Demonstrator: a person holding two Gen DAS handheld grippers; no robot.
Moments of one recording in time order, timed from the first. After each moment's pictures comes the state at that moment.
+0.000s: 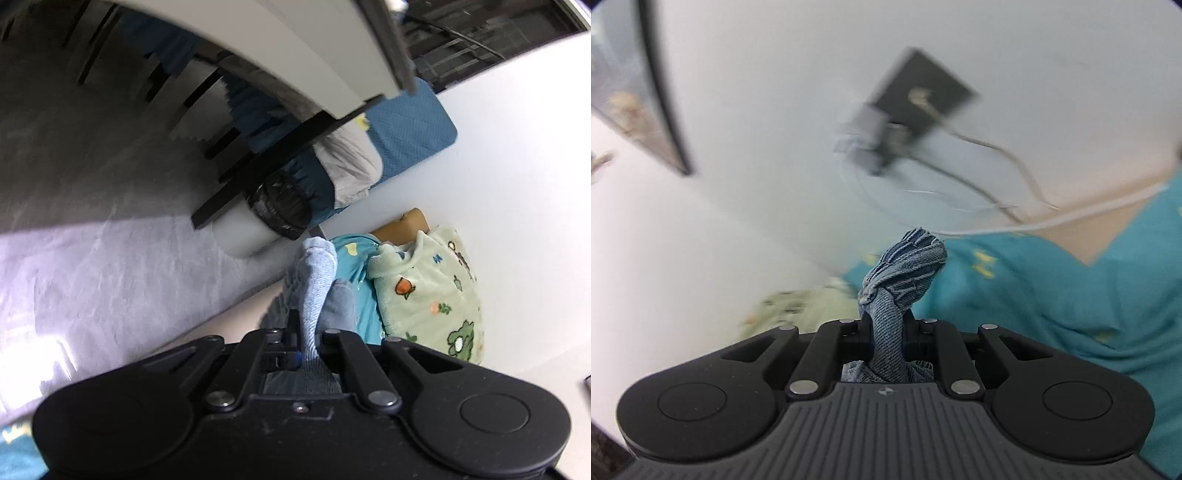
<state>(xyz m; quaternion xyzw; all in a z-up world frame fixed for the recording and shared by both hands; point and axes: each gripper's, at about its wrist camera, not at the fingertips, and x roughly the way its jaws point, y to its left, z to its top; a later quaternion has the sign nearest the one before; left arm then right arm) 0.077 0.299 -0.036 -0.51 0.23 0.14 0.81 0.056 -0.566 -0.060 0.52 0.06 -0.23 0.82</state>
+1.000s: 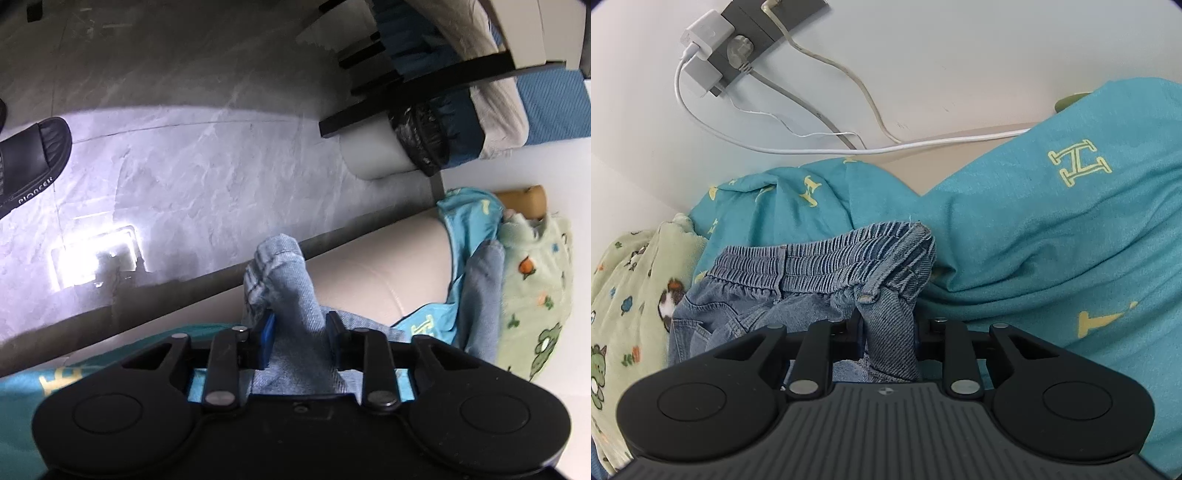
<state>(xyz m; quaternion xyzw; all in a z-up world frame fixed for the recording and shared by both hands) 0.087 0.332 -0.145 -0.57 0.39 0.21 0.69 0.066 -0.567 -0.107 0.47 0.25 -0.37 0.76</state>
